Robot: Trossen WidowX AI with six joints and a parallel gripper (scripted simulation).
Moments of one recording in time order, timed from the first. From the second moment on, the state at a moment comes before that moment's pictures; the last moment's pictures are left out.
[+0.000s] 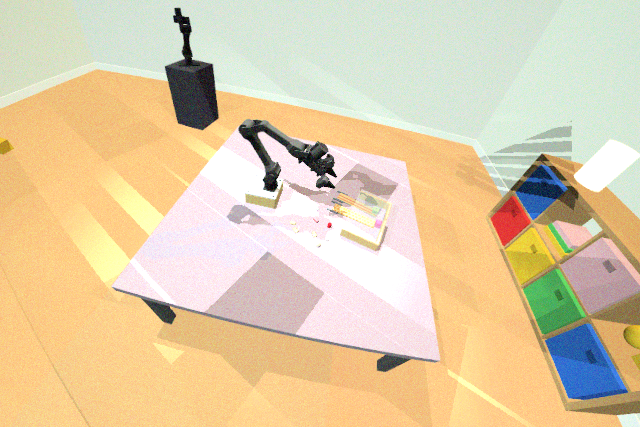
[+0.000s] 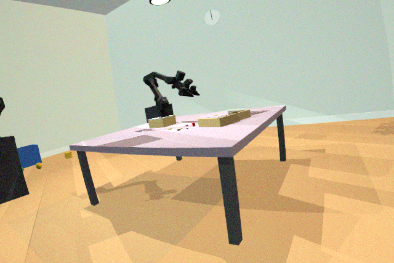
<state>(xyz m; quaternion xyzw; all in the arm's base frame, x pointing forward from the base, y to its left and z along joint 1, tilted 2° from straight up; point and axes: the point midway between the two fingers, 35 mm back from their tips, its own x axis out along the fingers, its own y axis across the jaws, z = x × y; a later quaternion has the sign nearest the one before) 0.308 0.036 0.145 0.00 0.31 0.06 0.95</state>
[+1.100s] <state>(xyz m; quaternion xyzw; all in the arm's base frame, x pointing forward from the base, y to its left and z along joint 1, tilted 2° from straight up) 0.388 0.136 0.073 0.09 0.65 -0.02 0.76</state>
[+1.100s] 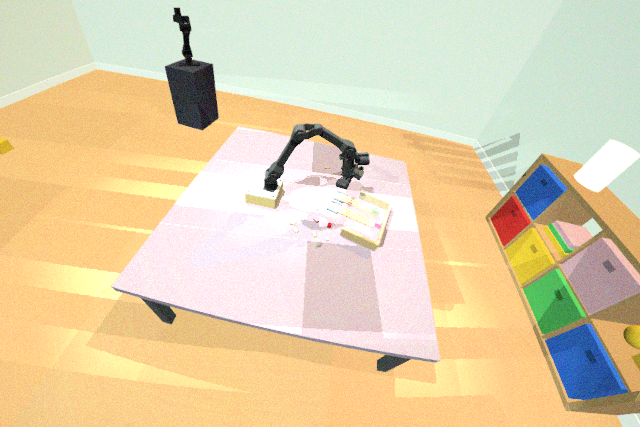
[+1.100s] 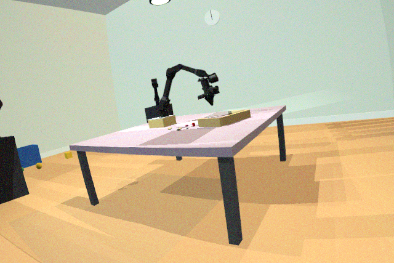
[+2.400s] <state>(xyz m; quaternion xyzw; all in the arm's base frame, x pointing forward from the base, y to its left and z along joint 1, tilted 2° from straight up) 0.395 0.163 -0.001 0.09 0.70 -0.06 0.71</state>
